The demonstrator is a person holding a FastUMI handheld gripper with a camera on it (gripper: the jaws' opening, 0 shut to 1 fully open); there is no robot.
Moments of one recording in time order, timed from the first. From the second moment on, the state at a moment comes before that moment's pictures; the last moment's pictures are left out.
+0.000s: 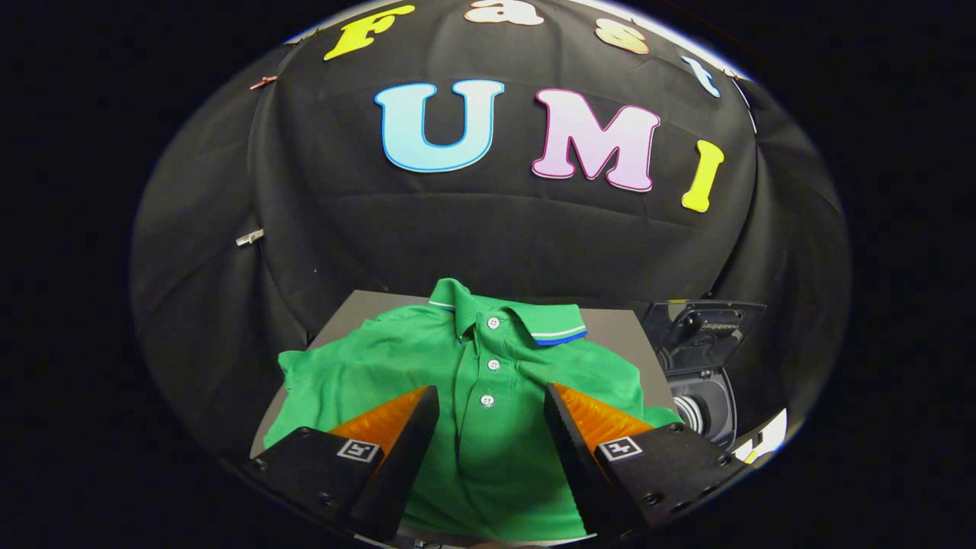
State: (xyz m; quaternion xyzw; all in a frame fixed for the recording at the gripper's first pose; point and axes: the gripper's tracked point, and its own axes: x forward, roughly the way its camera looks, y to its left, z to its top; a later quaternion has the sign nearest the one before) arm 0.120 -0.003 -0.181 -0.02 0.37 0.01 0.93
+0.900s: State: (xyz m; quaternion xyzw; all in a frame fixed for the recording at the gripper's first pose) arm 0.104 -0.025 -0.208 -0.02 0.42 -0.02 0.91
